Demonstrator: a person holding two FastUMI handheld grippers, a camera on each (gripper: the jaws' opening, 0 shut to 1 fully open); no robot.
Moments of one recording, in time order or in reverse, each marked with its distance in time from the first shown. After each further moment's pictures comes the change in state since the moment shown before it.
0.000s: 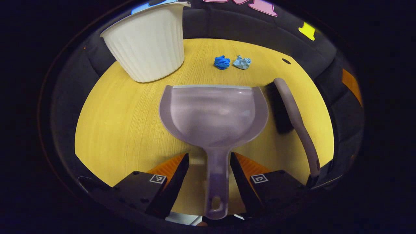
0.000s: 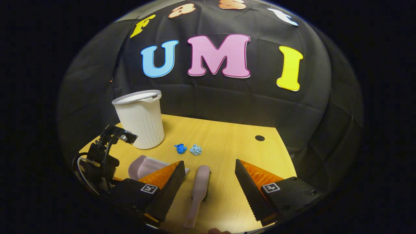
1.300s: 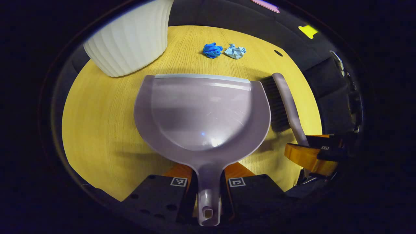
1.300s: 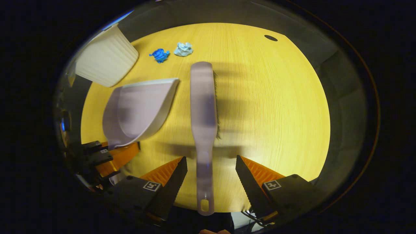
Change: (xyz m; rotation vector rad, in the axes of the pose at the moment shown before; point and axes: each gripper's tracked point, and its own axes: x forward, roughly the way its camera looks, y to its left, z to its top) left arm 0.012 -0.002 0.010 0.055 0.095 -0.213; right arm 0.004 0.019 -0.176 0.169 0.932 -0.072
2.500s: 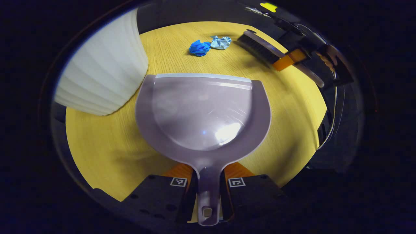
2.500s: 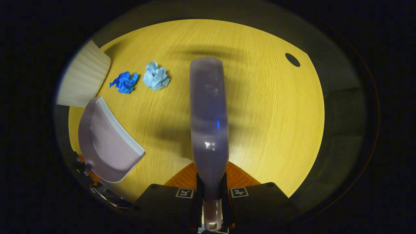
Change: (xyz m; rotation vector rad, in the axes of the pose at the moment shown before) left arm -0.014 0.087 0.036 0.447 0.161 0.028; right arm 0.034 -0.035 0.166 -0.174 0.076 -0.094
